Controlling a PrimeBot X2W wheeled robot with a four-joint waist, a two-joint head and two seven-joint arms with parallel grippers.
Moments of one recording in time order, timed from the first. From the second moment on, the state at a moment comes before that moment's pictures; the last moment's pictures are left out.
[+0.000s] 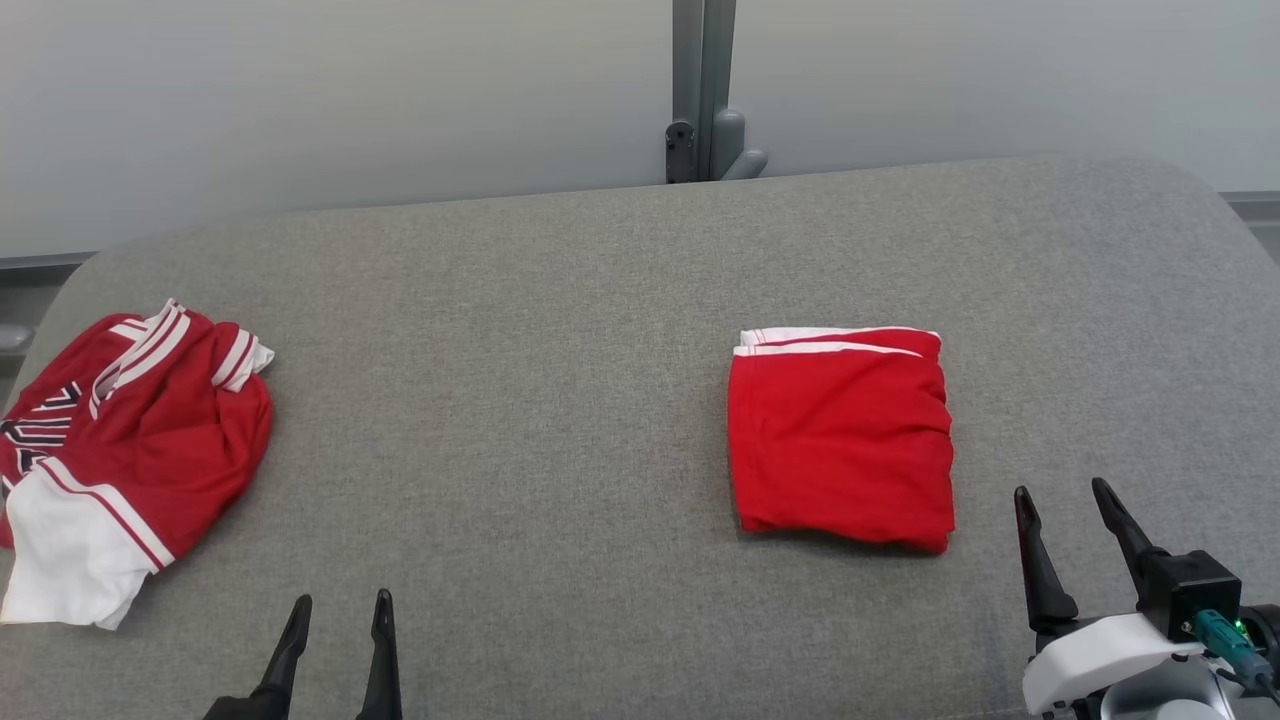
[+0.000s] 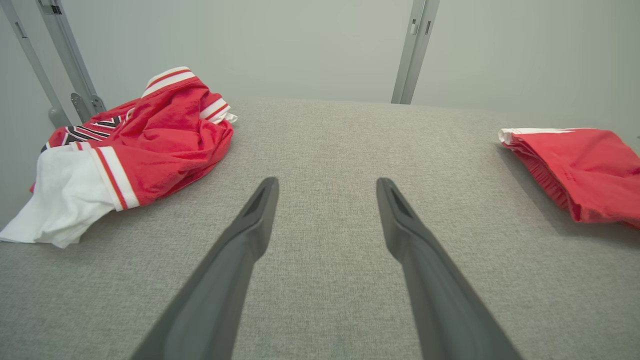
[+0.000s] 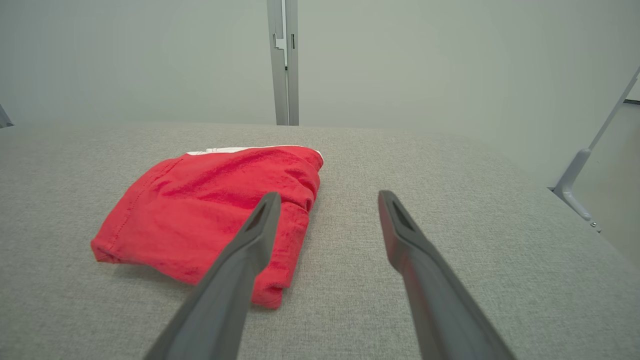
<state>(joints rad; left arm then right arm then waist) 0.17 0.05 -0.03 0.15 -0.18 -0.09 -0.26 0.02 -0.12 -0.06 0.23 0.07 0.13 -0.26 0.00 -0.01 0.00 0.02</state>
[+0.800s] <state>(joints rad) 0.13 0.05 -0.07 0.15 -0.19 -0.08 -0.26 -0.29 -0.13 0.02 0.50 0.34 0.13 0.04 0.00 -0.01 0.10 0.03</state>
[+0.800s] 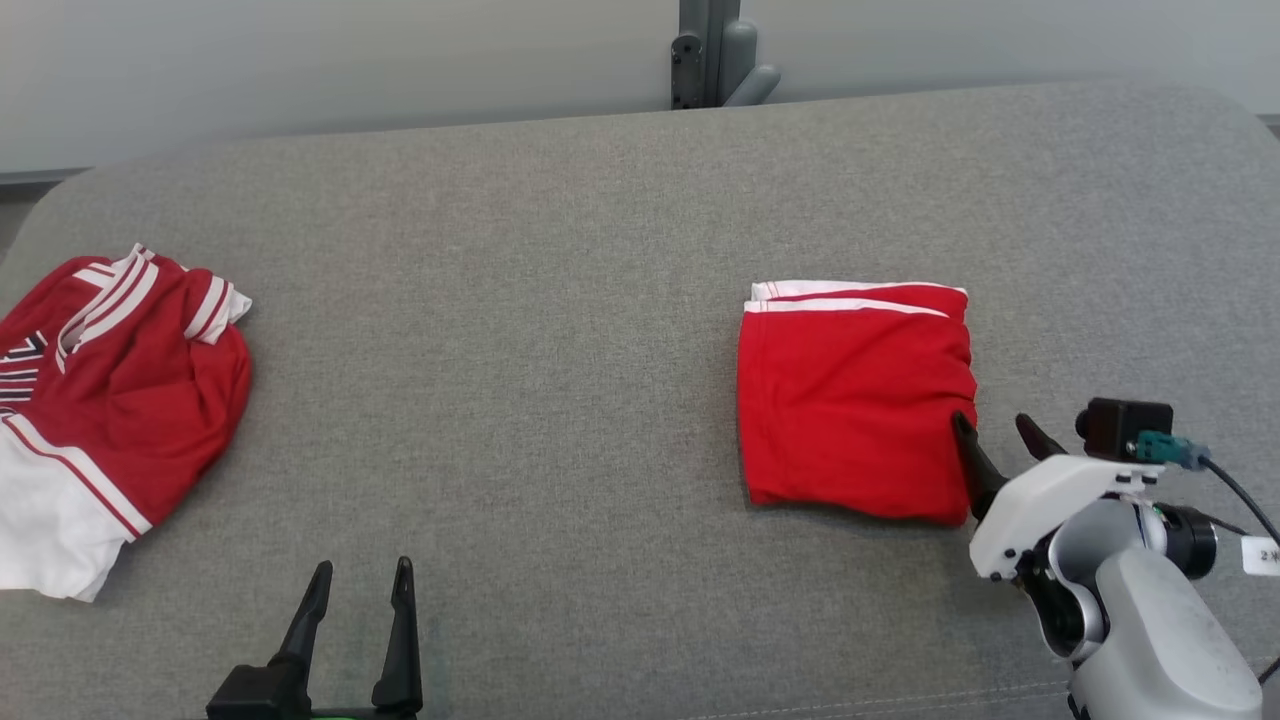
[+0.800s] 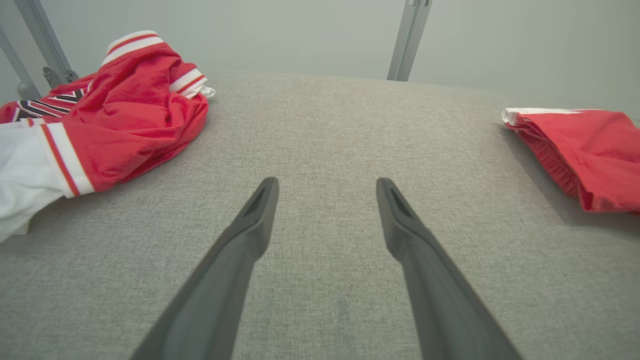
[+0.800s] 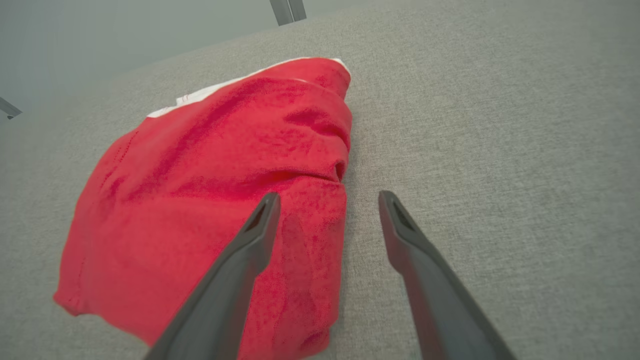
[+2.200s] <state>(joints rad) -0.04 0.05 -0.09 0.12 -0.12 -0.12 -0.26 -0.69 -0.31 0.26 0.84 0.58 0.13 0.08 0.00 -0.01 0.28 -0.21</state>
